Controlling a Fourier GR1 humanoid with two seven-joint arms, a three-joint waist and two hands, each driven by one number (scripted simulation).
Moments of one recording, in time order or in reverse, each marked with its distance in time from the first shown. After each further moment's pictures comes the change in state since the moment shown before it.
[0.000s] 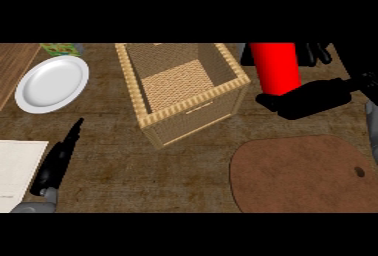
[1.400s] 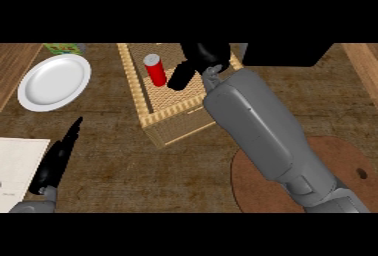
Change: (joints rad) left arm -0.006 -0.026 0.042 -0.006 -0.038 -0.042 0.002; right arm -0.273 0.500 0.065 0.757 0.363 -0.241 -0.130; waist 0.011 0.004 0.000
